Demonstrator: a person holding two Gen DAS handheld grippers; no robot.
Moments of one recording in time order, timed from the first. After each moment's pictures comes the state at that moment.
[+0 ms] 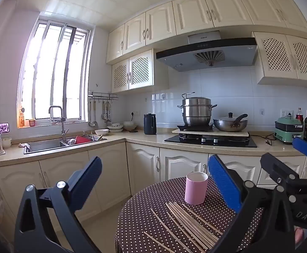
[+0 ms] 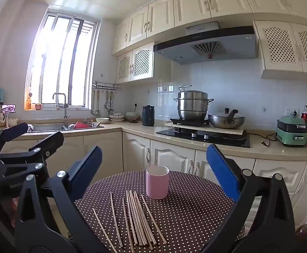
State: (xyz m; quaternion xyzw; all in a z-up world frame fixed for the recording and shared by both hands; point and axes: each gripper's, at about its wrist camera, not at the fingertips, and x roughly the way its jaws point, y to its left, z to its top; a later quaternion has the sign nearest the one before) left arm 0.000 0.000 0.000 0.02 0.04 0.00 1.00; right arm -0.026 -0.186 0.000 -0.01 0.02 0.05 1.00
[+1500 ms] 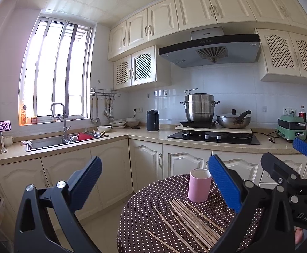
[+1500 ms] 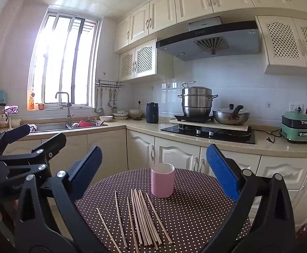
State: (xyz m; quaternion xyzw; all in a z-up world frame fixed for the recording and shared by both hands) left arm 0.012 0.007 -0.008 0.02 0.05 0.01 1.00; right arm -0.013 -0.176 -0.011 0.00 0.03 0.07 1.00
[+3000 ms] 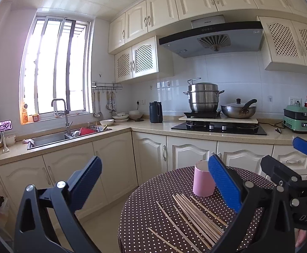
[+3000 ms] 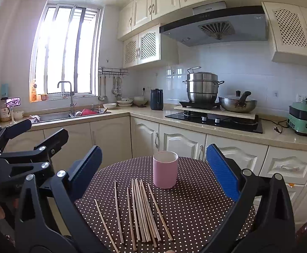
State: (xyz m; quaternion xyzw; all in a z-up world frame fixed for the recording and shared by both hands) left arm 0.040 -0.001 -0.025 0.04 0.08 0.02 1.00; right arm 0.018 -0.185 -0.025 0.00 0.08 0.09 0.99
